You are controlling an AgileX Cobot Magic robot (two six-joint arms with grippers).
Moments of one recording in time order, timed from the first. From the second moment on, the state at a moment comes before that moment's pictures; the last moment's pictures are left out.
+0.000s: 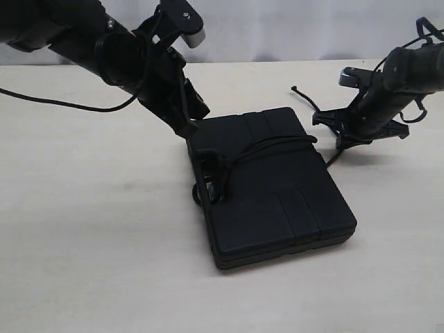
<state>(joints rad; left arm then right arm) -0.48 1.76 -1.27 -0.65 0.64 1.08 0.01 2.21 -1.40 0.07 0.58 0.14</state>
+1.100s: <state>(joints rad) -0.61 2.07 -1.27 -1.31 0.38 2.10 0.04 2.10 -1.07 0.08 0.00 -0.03</state>
